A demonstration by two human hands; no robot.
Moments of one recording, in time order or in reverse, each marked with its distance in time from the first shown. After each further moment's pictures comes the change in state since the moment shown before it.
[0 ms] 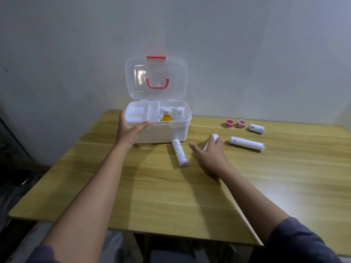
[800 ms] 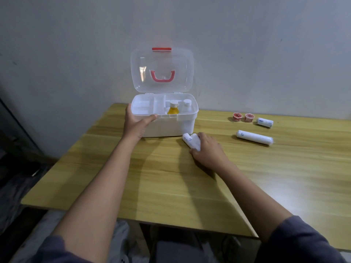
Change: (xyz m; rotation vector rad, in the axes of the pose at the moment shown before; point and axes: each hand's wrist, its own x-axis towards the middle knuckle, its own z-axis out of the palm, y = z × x) left_hand -0.012 0.003 0.006 -0.022 0.036 0.043; right_hand -0.011 -0.014 0.014 -0.237 -0.045 -0.230
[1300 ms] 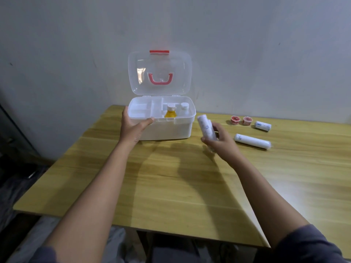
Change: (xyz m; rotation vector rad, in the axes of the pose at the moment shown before) left_hand -0.004 0.000 -0.003 0.000 0.004 -0.006; right_hand 0.008 0.026 -0.036 0.744 0.069 -0.024
